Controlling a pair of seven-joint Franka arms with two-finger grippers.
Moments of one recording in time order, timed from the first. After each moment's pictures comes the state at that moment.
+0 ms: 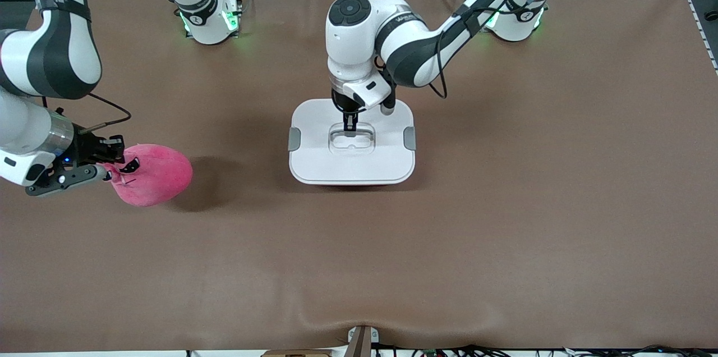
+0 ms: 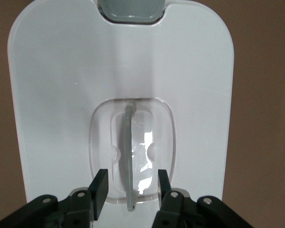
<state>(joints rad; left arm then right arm) -0.45 0.59 -0.57 -1.49 0.45 2.11 -2.69 0.13 0.21 -0.16 -1.68 0.02 1.79 -0.38</state>
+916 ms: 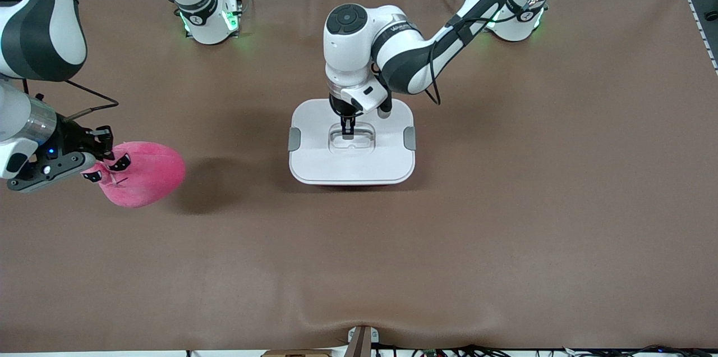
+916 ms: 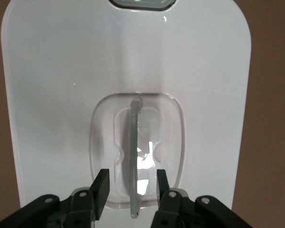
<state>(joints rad) -0.46 0.62 -0.57 -1.49 0.46 2.12 -2.72 0.13 0.19 -0.16 -1.61 0.02 1.73 -0.46</state>
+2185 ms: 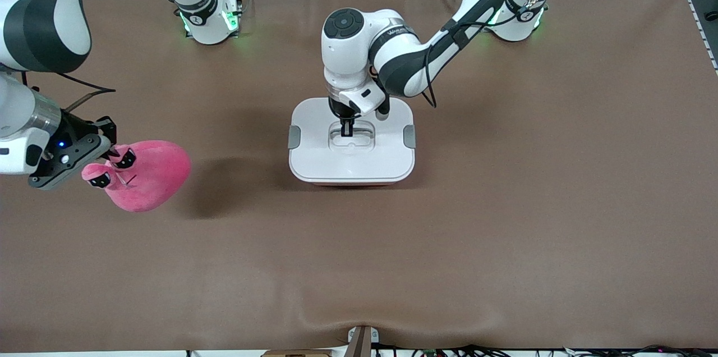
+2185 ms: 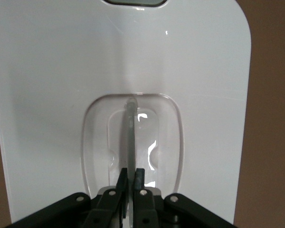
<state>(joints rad) -0.47 0.63 -0.56 -1.48 0.48 2.12 -2.72 0.16 0.19 -0.15 -1.57 0.02 1.70 -0.76</state>
